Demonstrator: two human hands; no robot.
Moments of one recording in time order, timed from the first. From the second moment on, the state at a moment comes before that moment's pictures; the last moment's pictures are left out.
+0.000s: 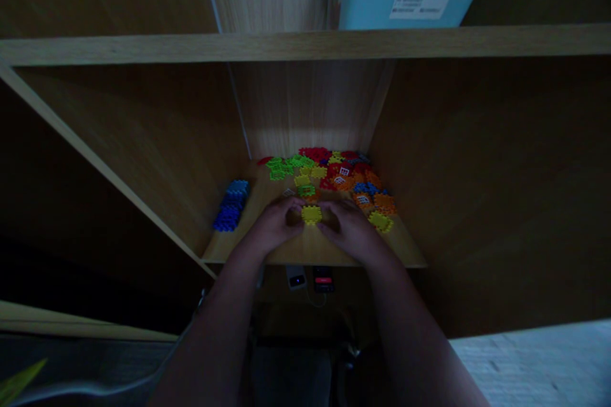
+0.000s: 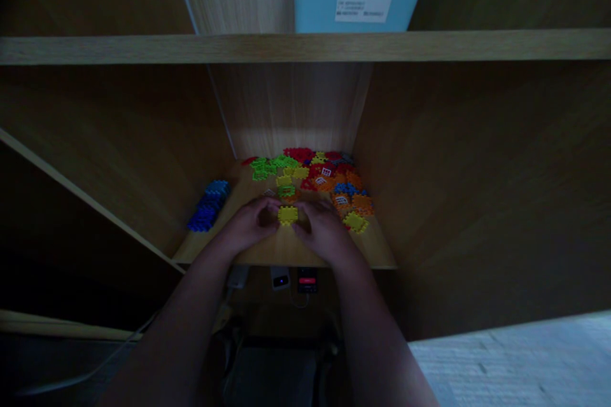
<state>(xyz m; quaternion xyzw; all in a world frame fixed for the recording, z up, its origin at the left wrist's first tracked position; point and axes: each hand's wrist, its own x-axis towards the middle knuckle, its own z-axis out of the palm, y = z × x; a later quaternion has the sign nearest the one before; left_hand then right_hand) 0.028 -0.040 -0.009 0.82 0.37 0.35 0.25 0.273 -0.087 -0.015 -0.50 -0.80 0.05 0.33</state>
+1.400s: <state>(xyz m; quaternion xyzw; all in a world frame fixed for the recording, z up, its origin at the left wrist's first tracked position) 0.026 -0.041 -0.008 0.84 0.34 0.34 0.24 0.271 -0.088 -0.013 -0.49 -0.81 0.06 0.32</state>
